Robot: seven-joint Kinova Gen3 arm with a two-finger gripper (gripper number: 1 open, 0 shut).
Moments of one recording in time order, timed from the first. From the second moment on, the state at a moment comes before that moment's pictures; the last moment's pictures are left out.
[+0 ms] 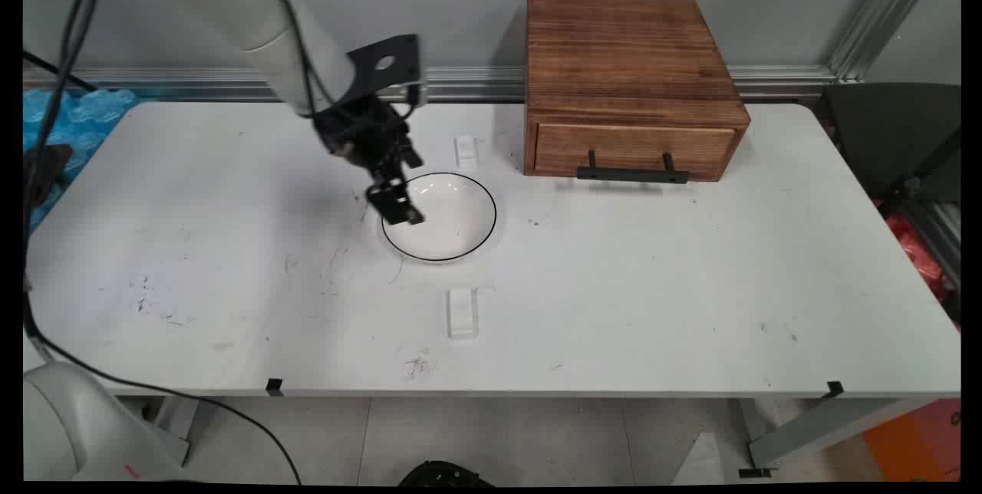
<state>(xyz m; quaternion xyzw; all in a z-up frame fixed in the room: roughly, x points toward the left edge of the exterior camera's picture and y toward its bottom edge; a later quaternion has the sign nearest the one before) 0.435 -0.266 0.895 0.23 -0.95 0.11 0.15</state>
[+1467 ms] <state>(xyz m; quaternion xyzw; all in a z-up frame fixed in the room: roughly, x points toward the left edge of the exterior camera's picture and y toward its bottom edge) 0.284 -0.377 0.894 0.17 -0.94 0.17 0.24</state>
